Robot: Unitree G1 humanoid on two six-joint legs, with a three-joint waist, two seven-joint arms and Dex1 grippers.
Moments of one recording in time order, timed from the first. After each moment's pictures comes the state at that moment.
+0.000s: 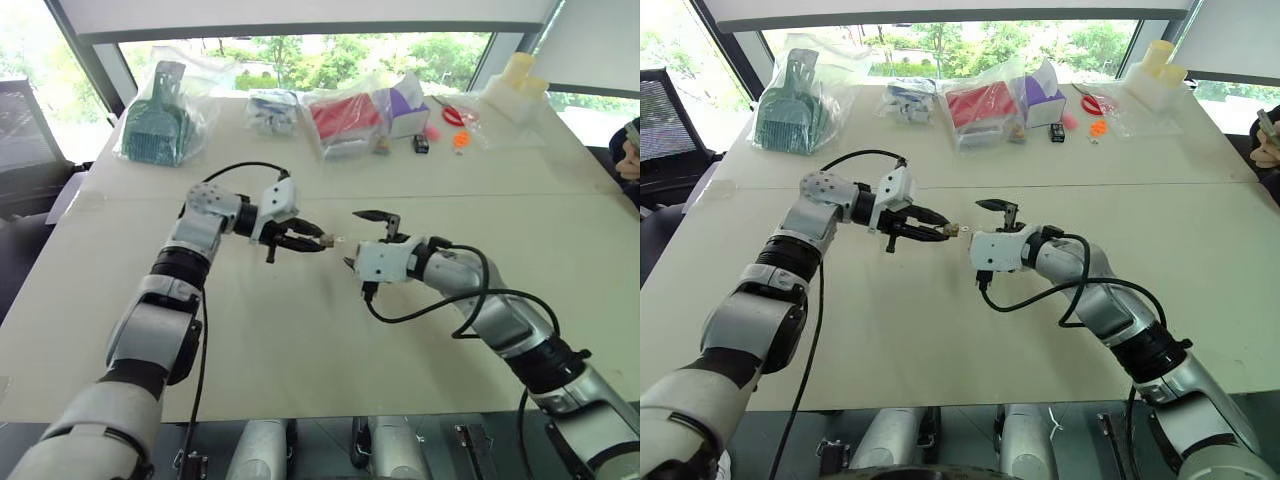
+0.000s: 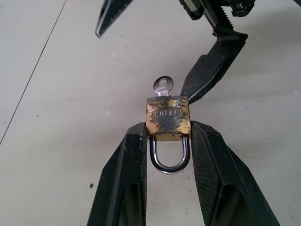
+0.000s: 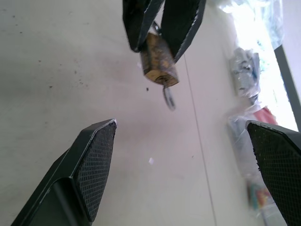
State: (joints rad) left arm -1.01 0.37 -0.17 0.86 -0.04 -0.11 -1.45; right arm -0.53 -0.65 0.43 -0.08 -0.33 0.00 0.54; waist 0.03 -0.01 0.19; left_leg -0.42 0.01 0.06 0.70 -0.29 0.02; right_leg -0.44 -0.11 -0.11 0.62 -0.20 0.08
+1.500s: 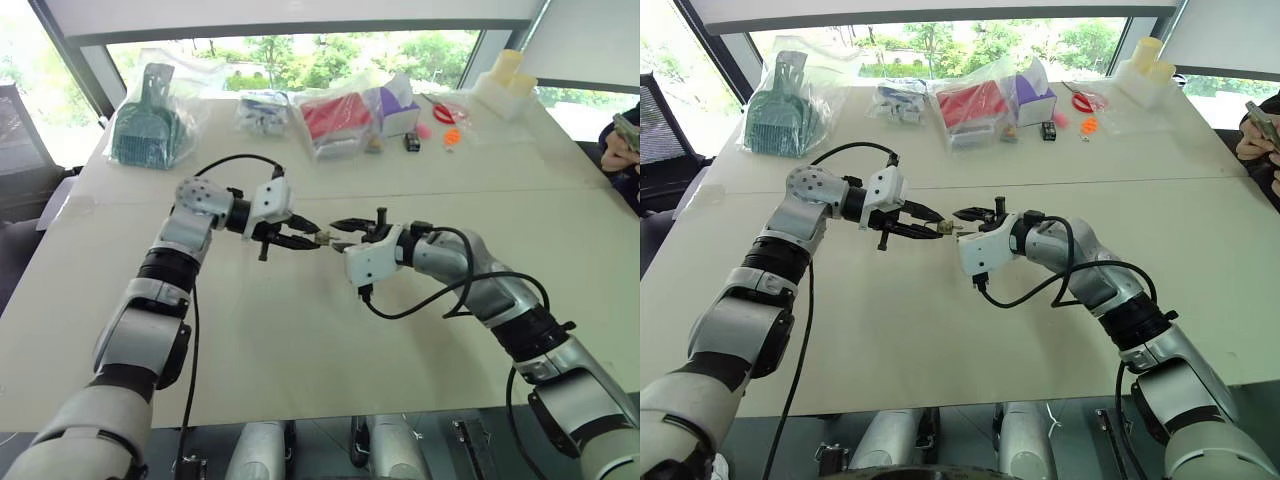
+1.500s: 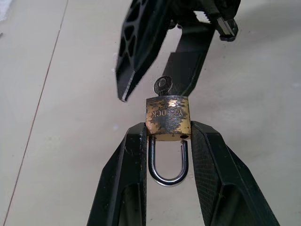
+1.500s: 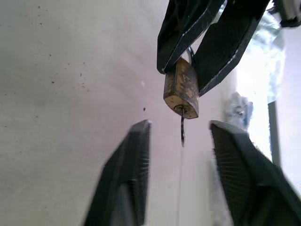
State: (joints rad) left arm -1.00 0.42 -0.19 0.76 -0.08 -0.14 -1.48; right arm -0.66 -0.62 0.42 0.09 -0.47 -0.36 0.60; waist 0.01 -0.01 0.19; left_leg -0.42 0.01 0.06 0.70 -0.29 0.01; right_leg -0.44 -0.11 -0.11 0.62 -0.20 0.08
